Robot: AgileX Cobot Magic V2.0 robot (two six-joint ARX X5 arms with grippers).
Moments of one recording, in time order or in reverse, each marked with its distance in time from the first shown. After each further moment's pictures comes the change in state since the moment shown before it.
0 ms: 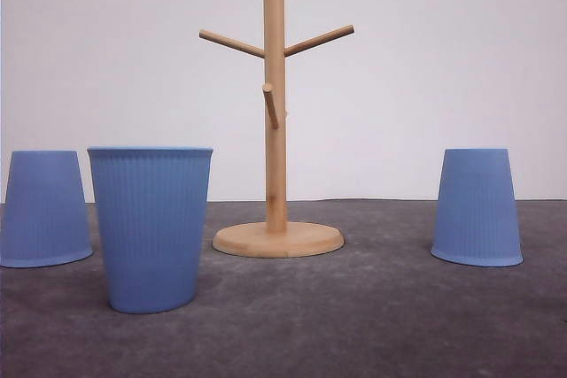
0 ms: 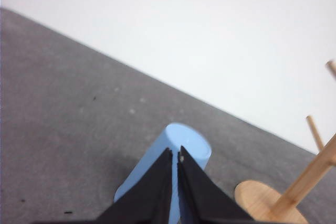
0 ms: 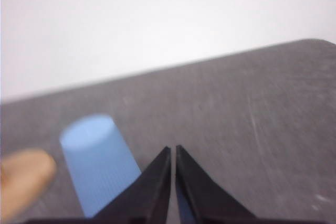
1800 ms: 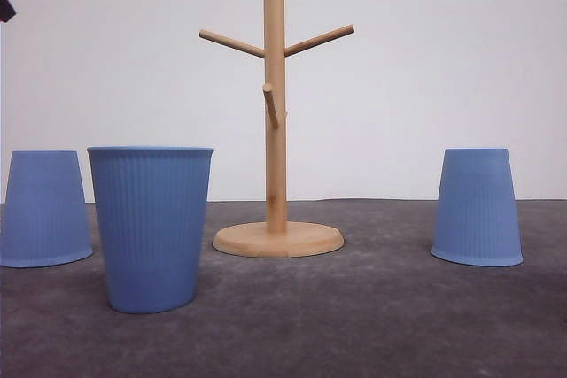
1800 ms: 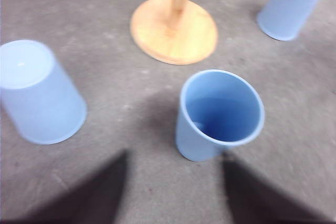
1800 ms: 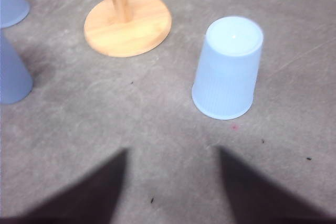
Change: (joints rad) left_arx -0.253 0.663 0.743 -0.760 0.266 0.495; right_arx 0.206 0.515 0.588 -0.662 -0.250 -0.312
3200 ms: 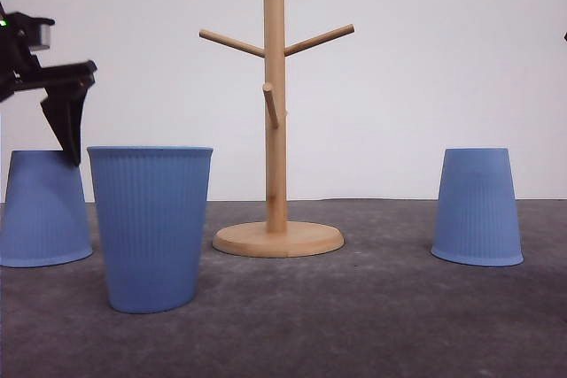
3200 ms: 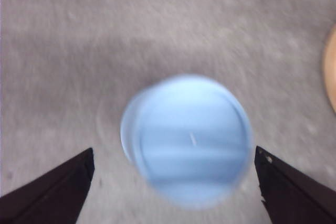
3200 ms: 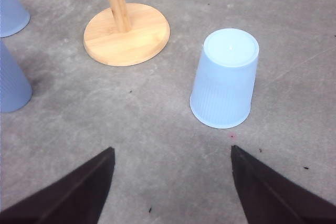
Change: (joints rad) left_arx 0.132 0.818 0.318 0.146 -0.284 -0.232; right_arx 0.000 0.000 0.000 0.023 0.000 0.004
